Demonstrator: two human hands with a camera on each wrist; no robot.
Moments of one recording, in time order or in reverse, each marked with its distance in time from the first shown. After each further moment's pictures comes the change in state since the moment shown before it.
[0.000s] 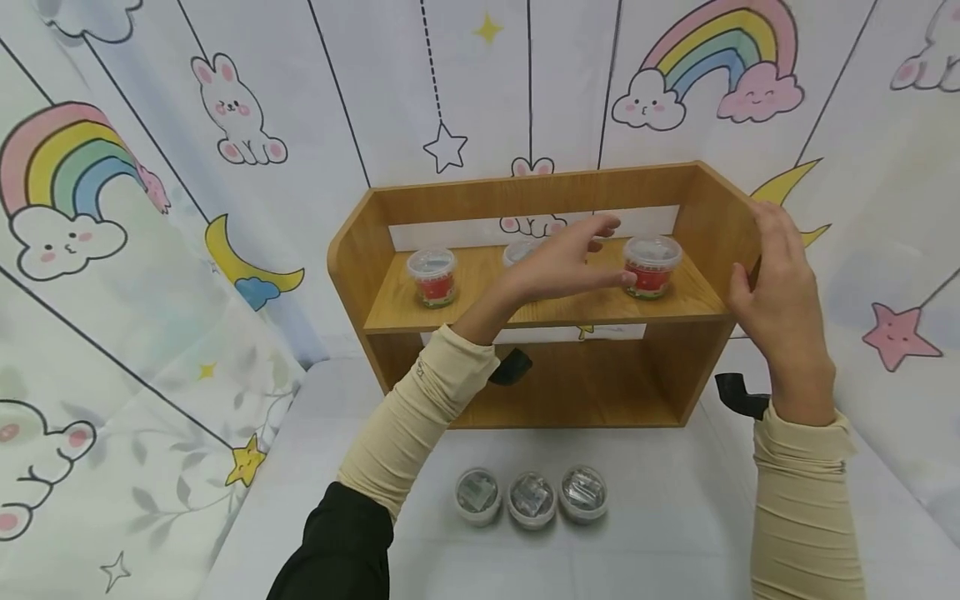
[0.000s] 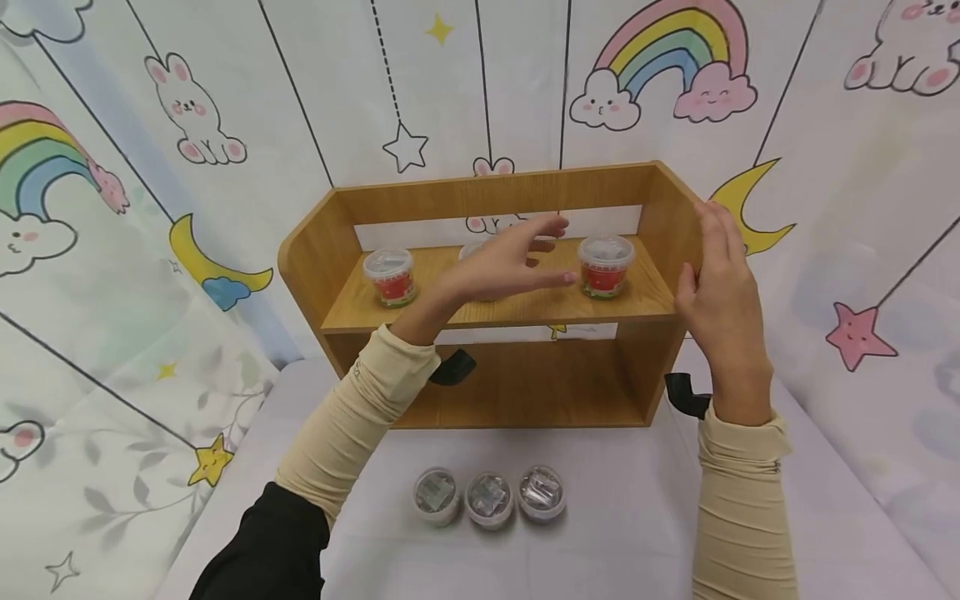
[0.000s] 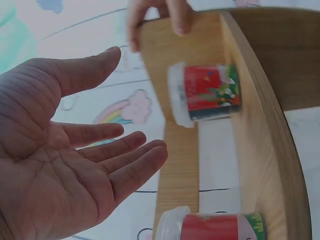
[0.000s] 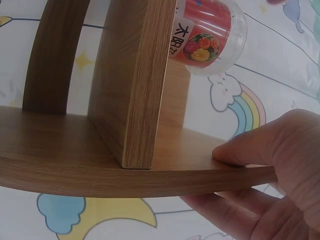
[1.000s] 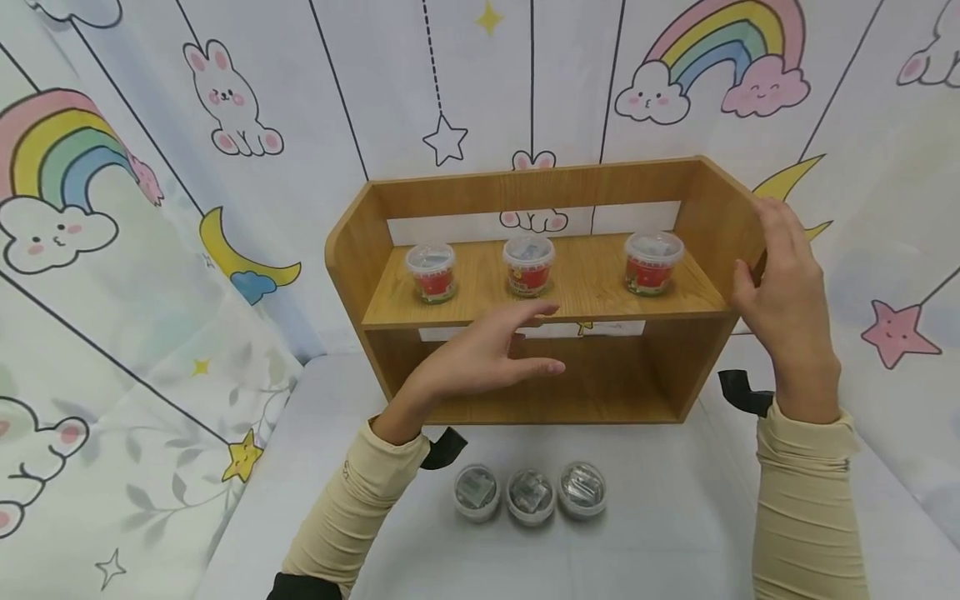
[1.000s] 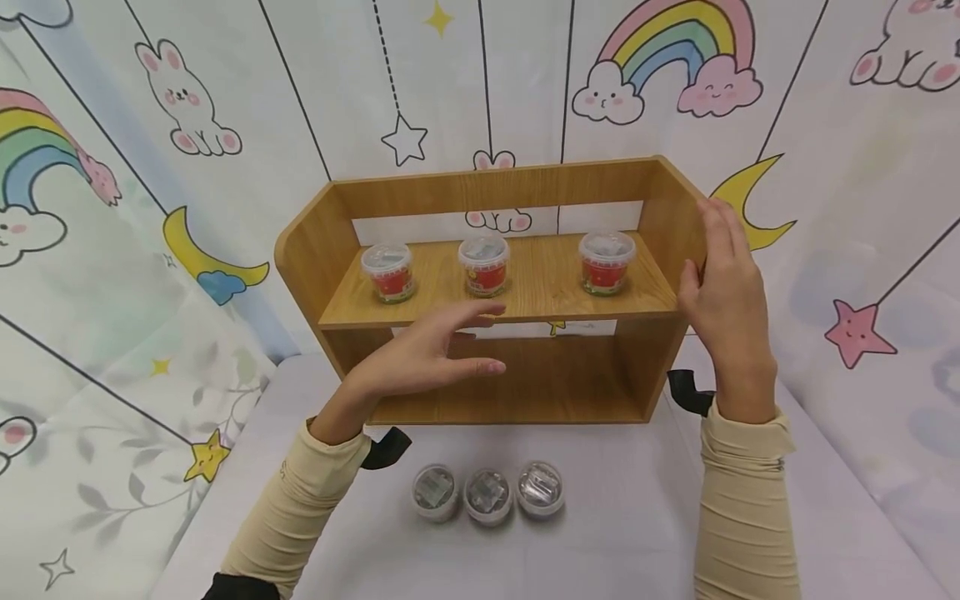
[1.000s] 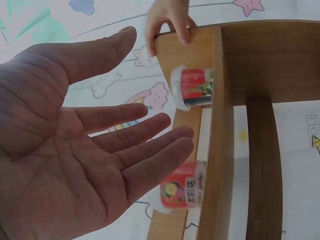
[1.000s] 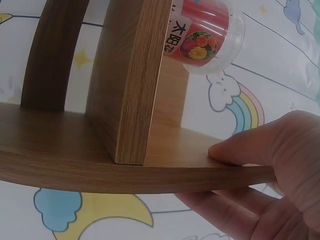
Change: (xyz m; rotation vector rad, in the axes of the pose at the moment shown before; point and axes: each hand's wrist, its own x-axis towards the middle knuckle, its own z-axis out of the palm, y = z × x) left_hand -0.121 -0.038 0.021 -0.109 0.012 0.060; right_hand 0.002 -0.001 0.000 -0.008 0.010 -0.022
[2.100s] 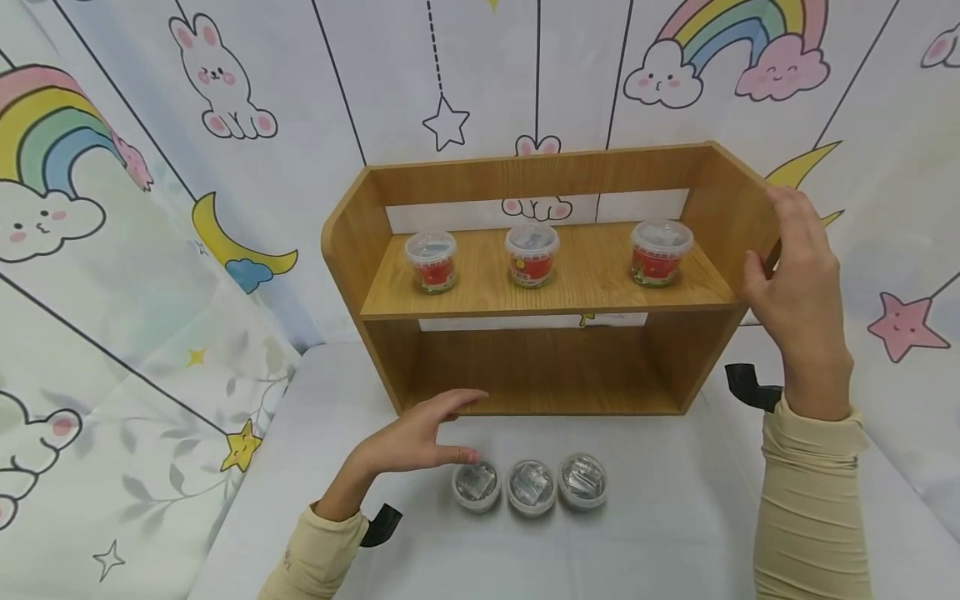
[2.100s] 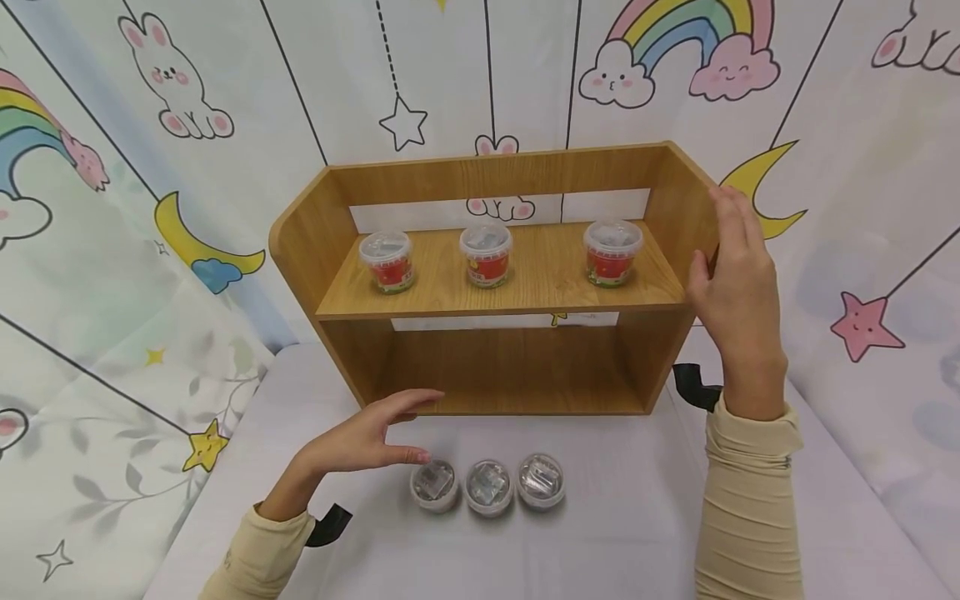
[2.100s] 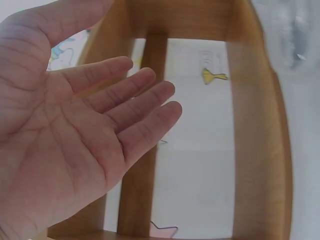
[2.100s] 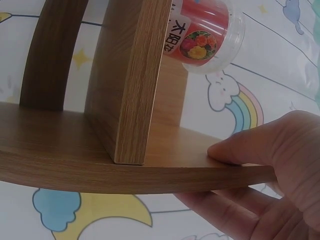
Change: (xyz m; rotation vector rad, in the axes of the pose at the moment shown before) left_hand -0.108 -0.103 0.044 -0.061 -0.076 -0.164; right_hand 0.002 -0.002 0.002 -0.010 0.005 0.032
